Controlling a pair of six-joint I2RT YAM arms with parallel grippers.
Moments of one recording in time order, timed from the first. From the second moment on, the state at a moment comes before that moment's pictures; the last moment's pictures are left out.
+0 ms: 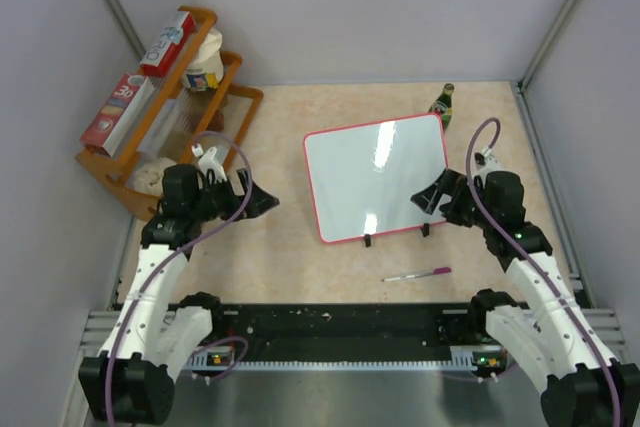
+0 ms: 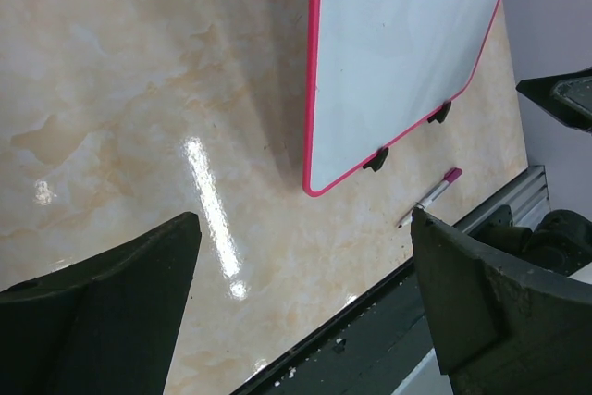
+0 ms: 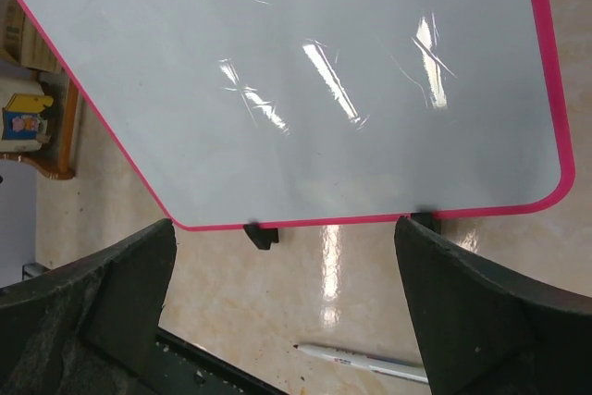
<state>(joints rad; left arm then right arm) -0.04 0.85 0.71 -0.44 0.63 -0.42 0.16 0.76 0.58 -0.37 -0.32 0.57</state>
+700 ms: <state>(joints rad) -1.02 1.34 1.01 -0.31 0.21 -0.34 0.16 0.84 0.66 -0.47 -0.18 0.50</state>
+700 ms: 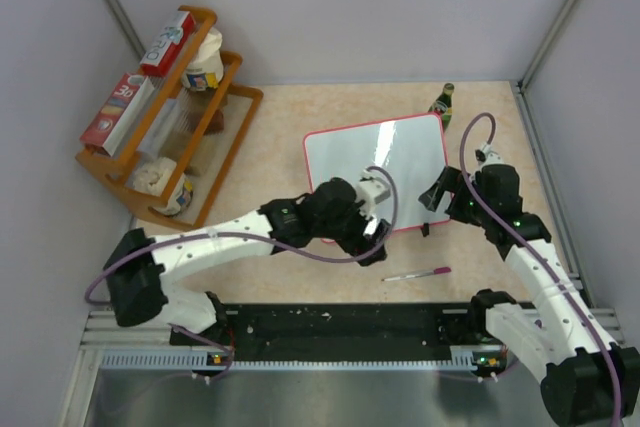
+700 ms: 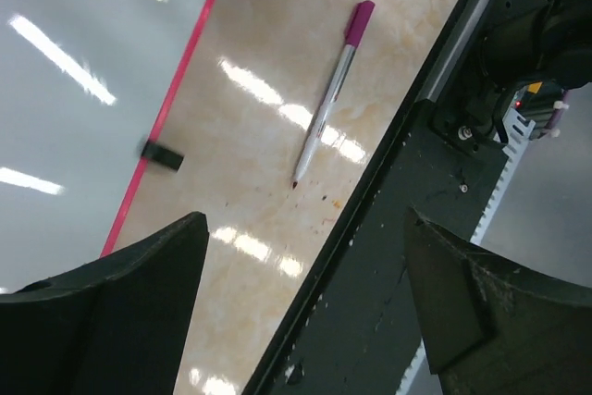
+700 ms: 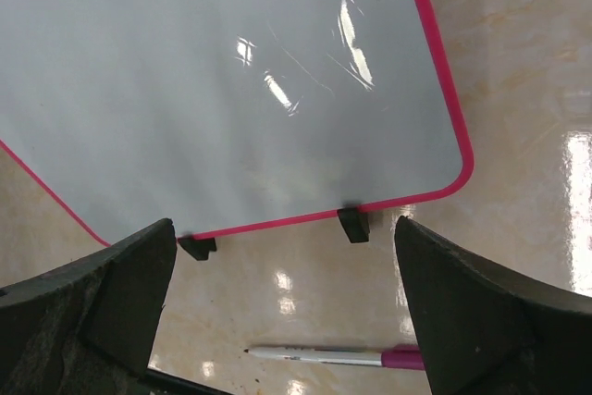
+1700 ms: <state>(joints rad) -1.31 1.96 1.25 -0.17 0.02 -0.05 -0.06 0.84 0.63 -0.51 -0.25 0.48</state>
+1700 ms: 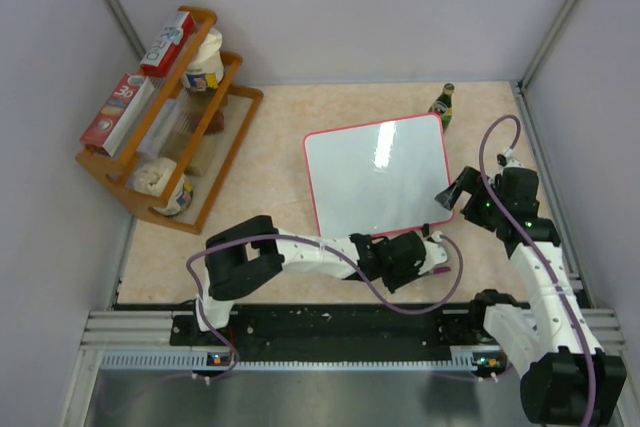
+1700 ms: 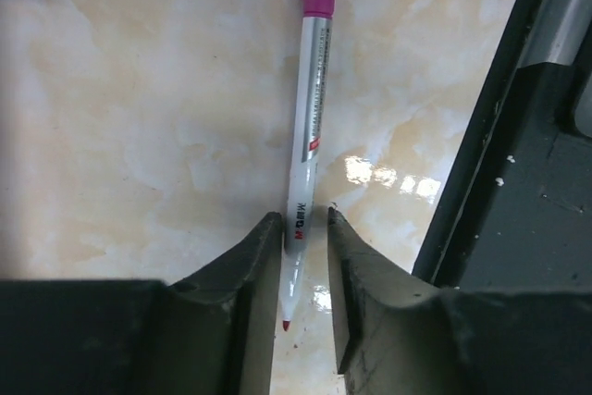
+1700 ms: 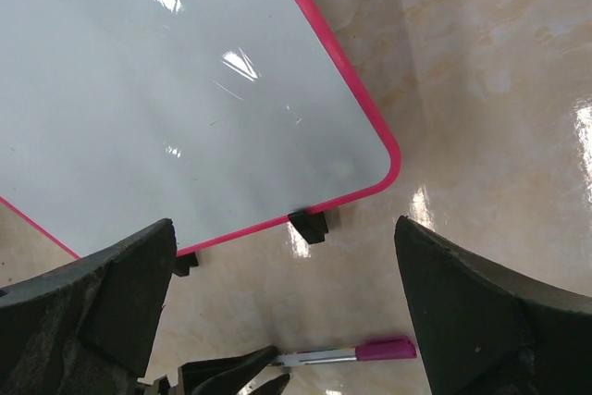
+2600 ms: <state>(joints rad) -1.03 1.31 0.94 -0.12 0.15 -0.18 -0.04 0.75 0.85 -0.34 -0.68 0.59</state>
